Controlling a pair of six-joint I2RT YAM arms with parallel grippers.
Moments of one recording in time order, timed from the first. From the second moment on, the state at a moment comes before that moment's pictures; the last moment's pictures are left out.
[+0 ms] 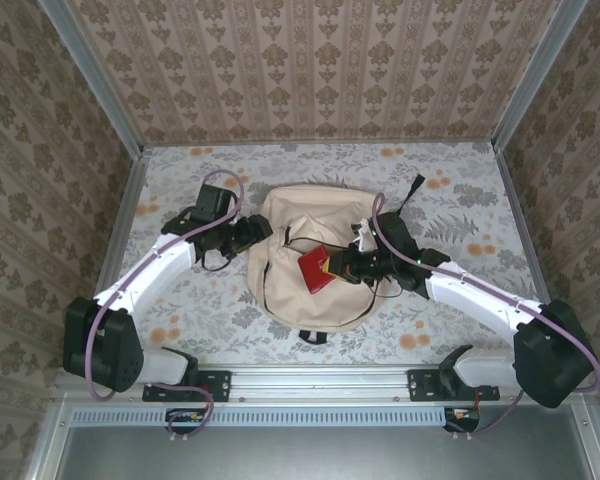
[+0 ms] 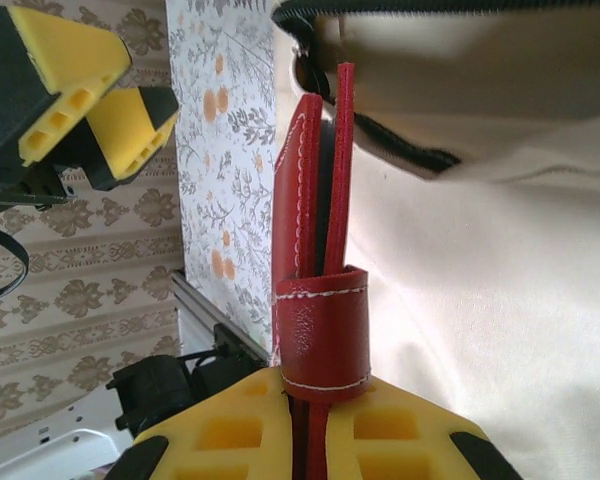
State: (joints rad) left arm -0.40 1.35 0.99 -0.58 0.30 -0.75; right arm 0.57 1.27 0.75 -0.17 -0.56 0.99
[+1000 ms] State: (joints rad) left arm -0.52 1.50 0.94 -0.49 0.35 -0.75; right arm 0.48 1.31 0.61 0.09 -0.31 1.31
